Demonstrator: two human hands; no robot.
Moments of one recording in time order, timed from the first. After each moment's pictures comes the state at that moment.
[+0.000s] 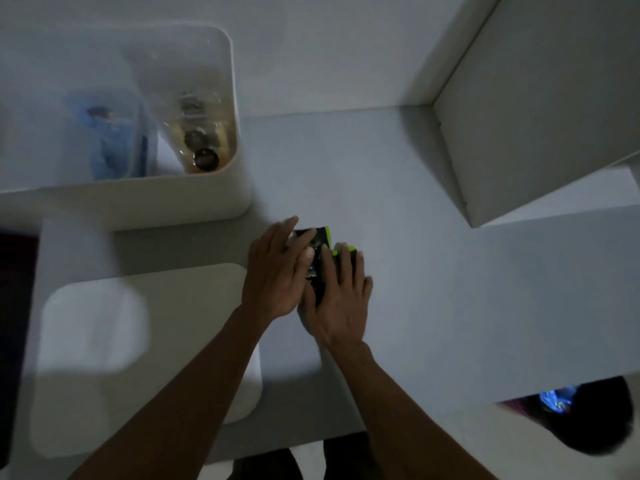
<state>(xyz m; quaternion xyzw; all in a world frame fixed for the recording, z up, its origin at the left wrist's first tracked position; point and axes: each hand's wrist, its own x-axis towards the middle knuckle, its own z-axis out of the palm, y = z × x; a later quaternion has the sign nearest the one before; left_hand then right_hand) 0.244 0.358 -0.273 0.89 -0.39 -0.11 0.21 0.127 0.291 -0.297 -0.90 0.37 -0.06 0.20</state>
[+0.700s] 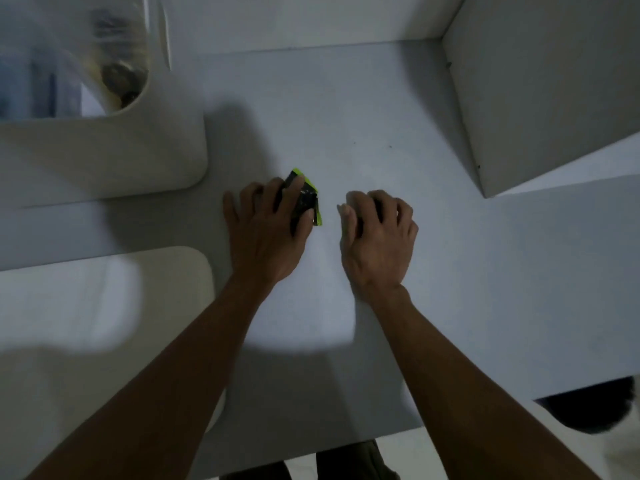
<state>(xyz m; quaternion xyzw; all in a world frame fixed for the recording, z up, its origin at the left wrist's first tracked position) 0.251 0.306 -0.327 0.92 -0.37 0.05 0.11 0.135 0.186 -0.323 -0.90 0.39 -0.15 0.10</state>
